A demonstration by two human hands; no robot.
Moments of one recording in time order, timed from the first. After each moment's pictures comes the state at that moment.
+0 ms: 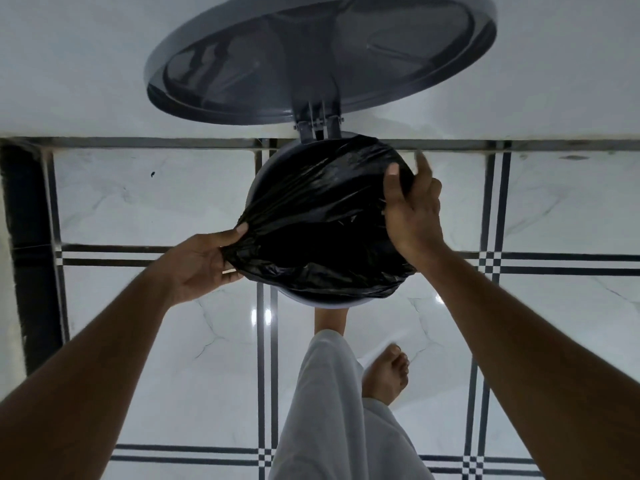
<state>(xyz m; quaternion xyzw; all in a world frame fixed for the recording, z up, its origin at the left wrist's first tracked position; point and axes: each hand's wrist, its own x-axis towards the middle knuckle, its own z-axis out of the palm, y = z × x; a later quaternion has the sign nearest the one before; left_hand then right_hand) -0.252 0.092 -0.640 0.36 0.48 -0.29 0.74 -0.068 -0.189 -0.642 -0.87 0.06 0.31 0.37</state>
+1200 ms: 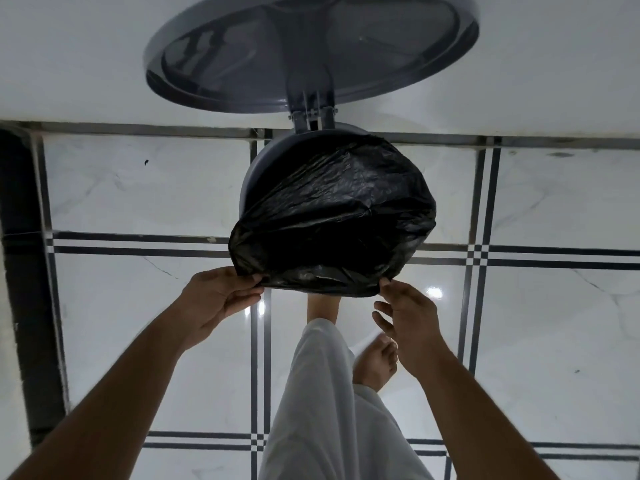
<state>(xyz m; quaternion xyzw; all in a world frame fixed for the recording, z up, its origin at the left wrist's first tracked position) -0.303 0.028 -0.628 0.38 0.59 -0.21 0.68 -0.188 -0.261 -0.613 -0.63 0.46 0.39 0.49</state>
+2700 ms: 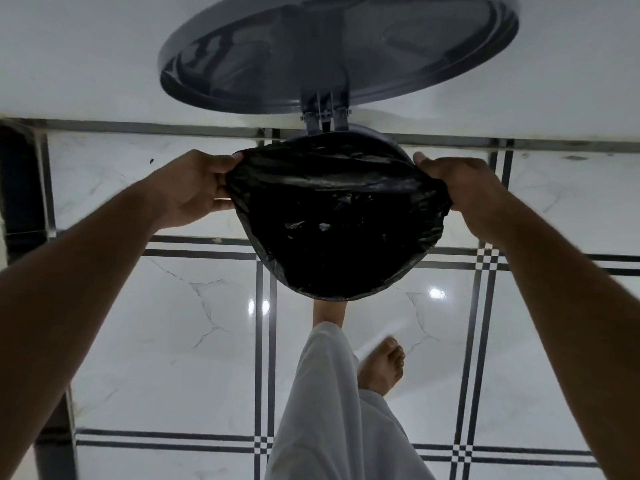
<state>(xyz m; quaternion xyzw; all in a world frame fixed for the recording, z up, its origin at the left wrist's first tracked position) -0.173 0.141 -0.631 0.50 0.41 -0.28 0.71 0.004 -0.219 -0.609 -0.79 0.10 0.44 0.41</state>
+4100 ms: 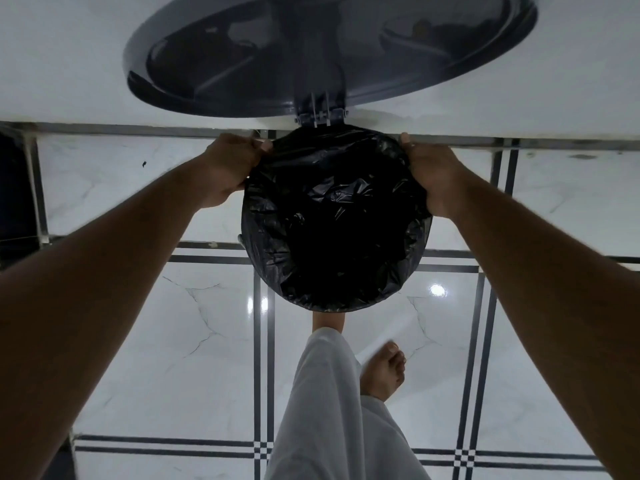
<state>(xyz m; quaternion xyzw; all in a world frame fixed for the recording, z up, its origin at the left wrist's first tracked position) -0.114 0.106 -0.663 0.64 0.42 -0.24 0.60 0.025 -0.167 -0.672 -0.75 0.24 0.44 0.44</state>
